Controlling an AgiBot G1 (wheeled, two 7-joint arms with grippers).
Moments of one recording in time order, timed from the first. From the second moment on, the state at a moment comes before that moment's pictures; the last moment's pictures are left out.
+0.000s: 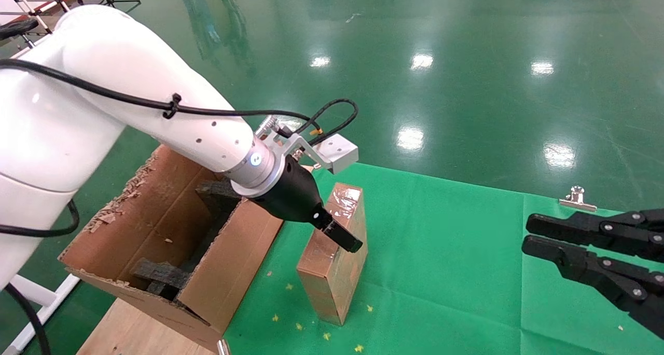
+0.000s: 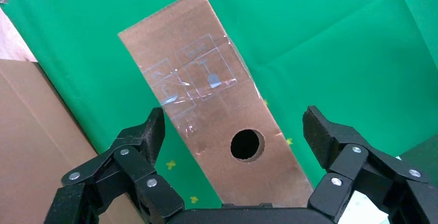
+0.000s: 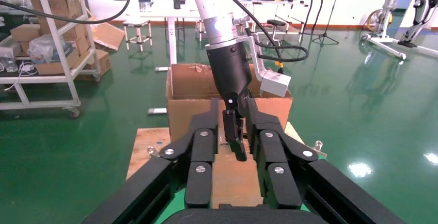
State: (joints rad) left arm -1.76 0.98 1.00 -1.30 1.84 1.54 -1.55; right arm 1.08 -0.58 -0.34 1.25 -0.68 -1.46 0.15
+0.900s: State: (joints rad) left arm -1.78 0.94 0.98 -1.31 1.81 1.54 -1.51; right arm 1.08 -0.58 -0.34 1.25 -0.68 -1.46 0.15
